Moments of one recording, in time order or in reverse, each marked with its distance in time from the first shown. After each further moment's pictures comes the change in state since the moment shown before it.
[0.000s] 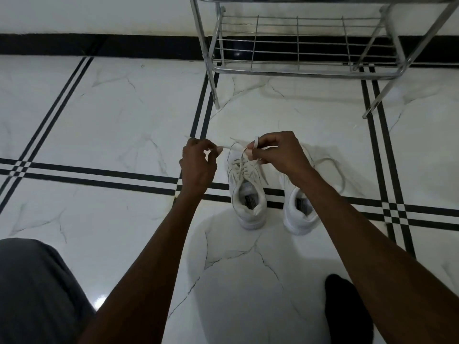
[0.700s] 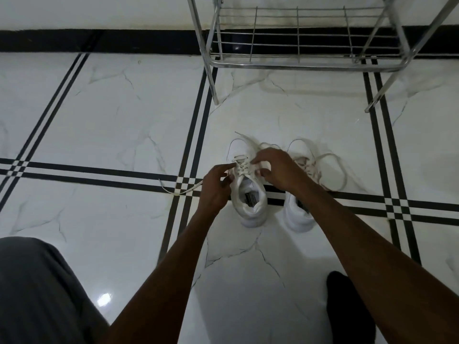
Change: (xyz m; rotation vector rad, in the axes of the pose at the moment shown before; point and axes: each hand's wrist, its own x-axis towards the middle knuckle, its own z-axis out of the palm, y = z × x) left_hand -0.051 -0.019 0.039 -0.381 -0.319 -0.227; right_hand -0.003 0.060 0.006 -0.569 -0.130 -0.157
